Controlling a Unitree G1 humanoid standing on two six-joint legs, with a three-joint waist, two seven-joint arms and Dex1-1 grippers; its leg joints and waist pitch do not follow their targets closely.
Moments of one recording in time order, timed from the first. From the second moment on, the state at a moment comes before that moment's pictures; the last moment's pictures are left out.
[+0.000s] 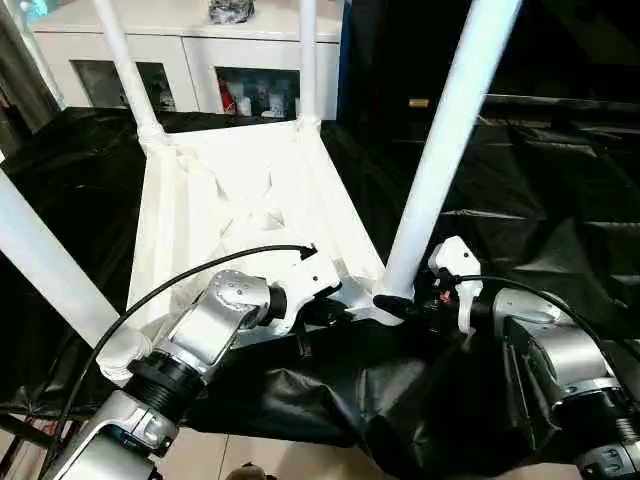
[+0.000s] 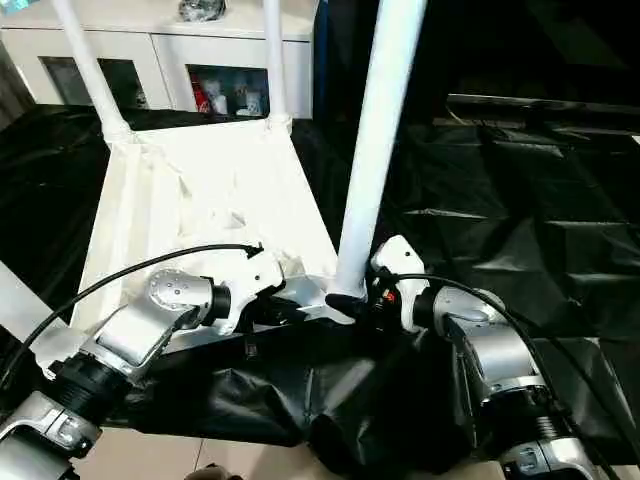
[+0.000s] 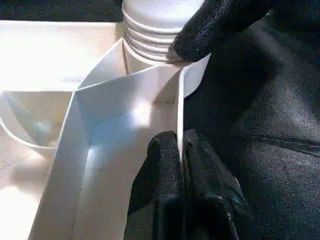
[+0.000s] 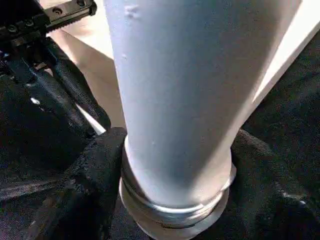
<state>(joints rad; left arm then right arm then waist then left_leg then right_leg) -0.53 0.29 -0.42 0.35 -0.02 0.35 -0.95 -0.35 -0.41 0.14 0.32 0.19 0.24 0.91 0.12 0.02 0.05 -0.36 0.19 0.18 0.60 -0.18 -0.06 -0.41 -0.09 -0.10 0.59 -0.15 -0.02</state>
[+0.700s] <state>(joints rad) -0.68 0.08 -0.34 0.68 0.03 0.31 -0.73 -0.39 -0.17 0.03 0.44 0.09 0.21 0.43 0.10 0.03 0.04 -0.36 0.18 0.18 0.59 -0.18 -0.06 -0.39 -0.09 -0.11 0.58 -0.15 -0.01</state>
